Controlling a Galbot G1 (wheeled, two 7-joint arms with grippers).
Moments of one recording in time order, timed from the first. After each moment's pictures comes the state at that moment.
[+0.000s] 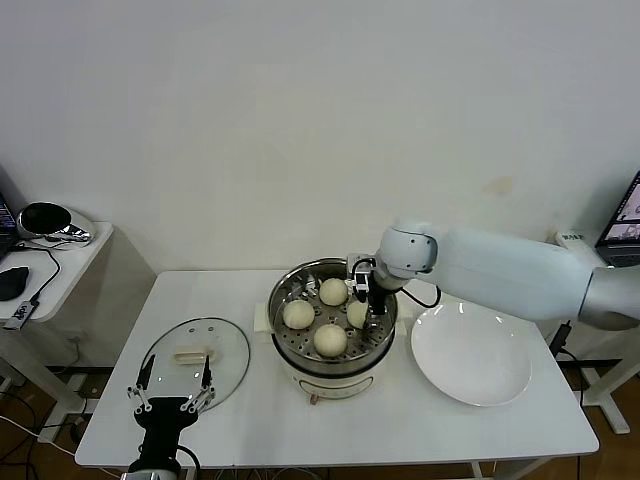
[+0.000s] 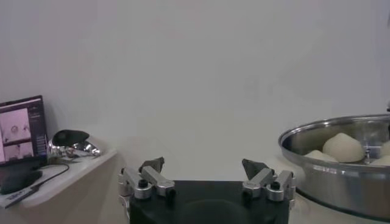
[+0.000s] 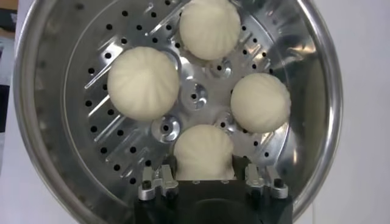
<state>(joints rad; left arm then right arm) 1.79 -1.36 -0.52 -2.27 0.04 0.03 -0.24 0.45 0.98 -1.25 1.44 0.42 -0.68 -0.83</state>
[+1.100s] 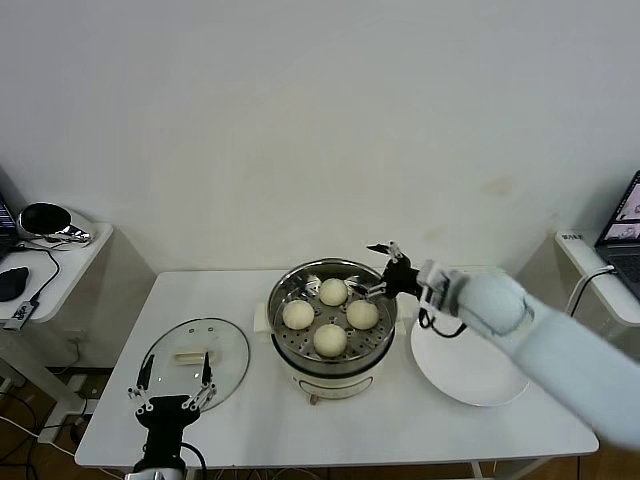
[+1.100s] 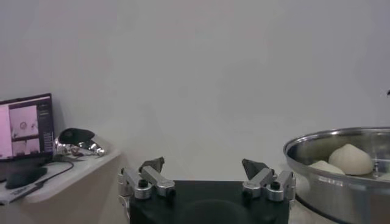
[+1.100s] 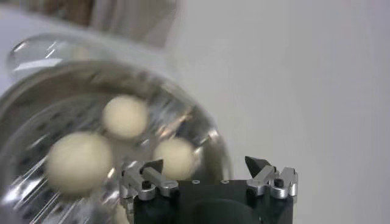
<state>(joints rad) 1.77 -1.39 -0.50 -2.24 0.05 -0.01 -0.29 -0.54 0.75 -0.15 1.78 0.37 -0.22 -0.30</state>
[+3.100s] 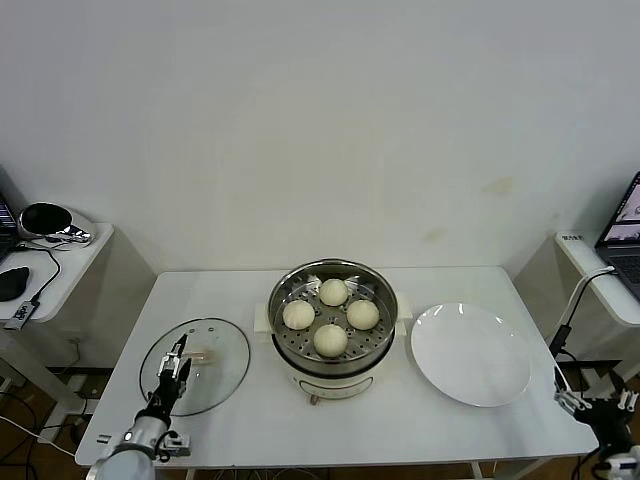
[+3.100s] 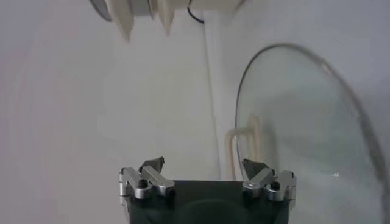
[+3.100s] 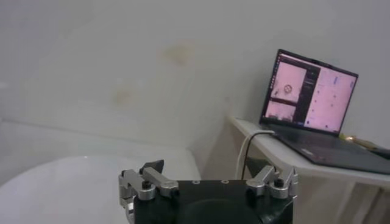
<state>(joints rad) 1.32 -1.08 -0.46 -1.53 1.22 0.03 -0.20 -1.61 1.34 1.13 1.89 0.20 -0.03 -0.26</state>
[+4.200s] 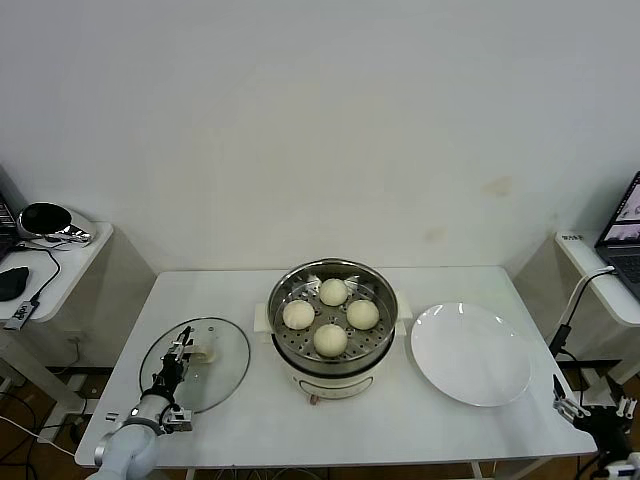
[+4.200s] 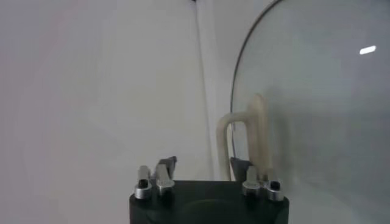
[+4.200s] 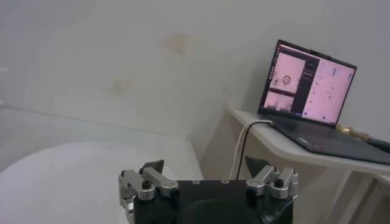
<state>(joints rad) 1.16 -1.09 -0.42 -1.36 1.18 -0.02 -0.19 -1.63 1.35 1.12 1.89 0.18 -0.02 -0.27</state>
